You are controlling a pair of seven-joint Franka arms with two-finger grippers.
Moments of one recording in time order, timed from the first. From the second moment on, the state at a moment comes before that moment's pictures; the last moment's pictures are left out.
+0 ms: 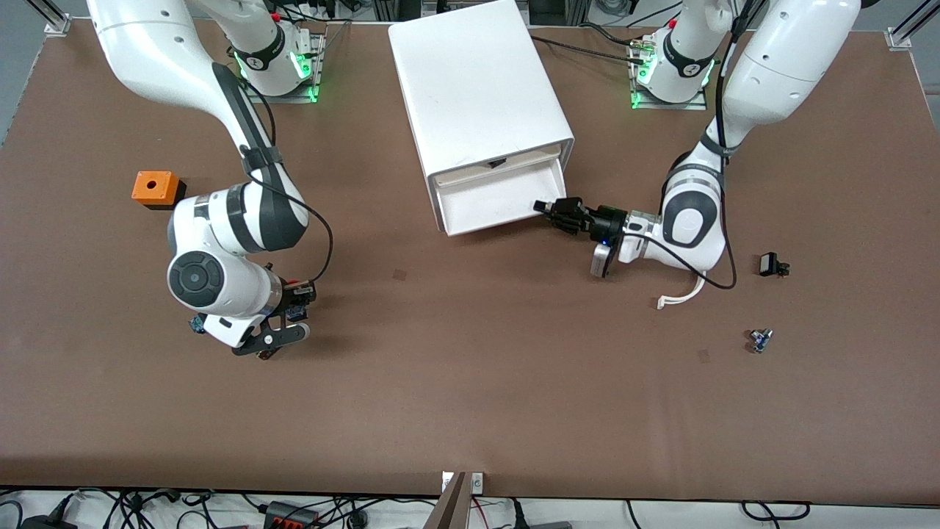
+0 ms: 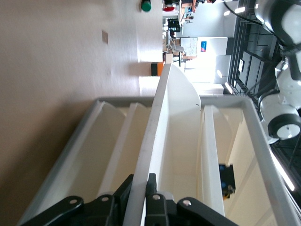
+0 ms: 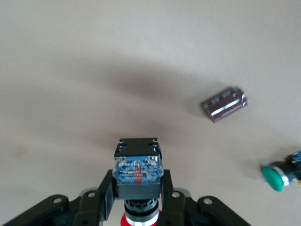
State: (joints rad) left arm -0.05 0.63 -0.18 -1.99 -1.33 1.73 1.00; right arm 0.31 0.65 -0.04 -1.39 0.03 1.92 -0.02
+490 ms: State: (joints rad) left arm -0.02 0.69 -0.14 -1.81 -1.24 1.73 0.86; right arm 0.48 0.64 -0.03 -1.22 0.08 1.83 0.13
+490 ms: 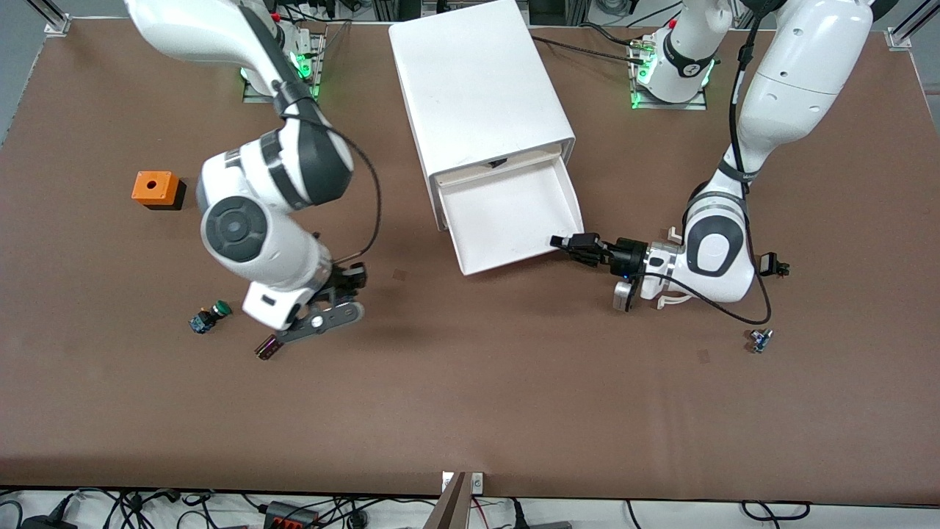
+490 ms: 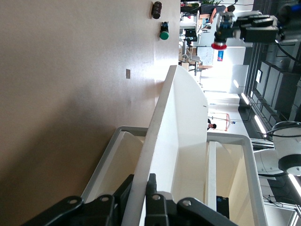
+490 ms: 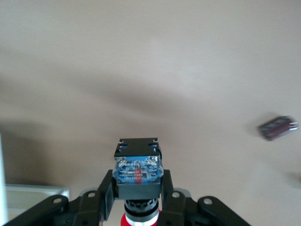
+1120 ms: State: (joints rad) left arm 0.01 0.70 -0.14 -1.72 -1.16 1.75 0.65; right arm 0.73 0.66 -0.01 -1.17 0.08 1.90 0.29
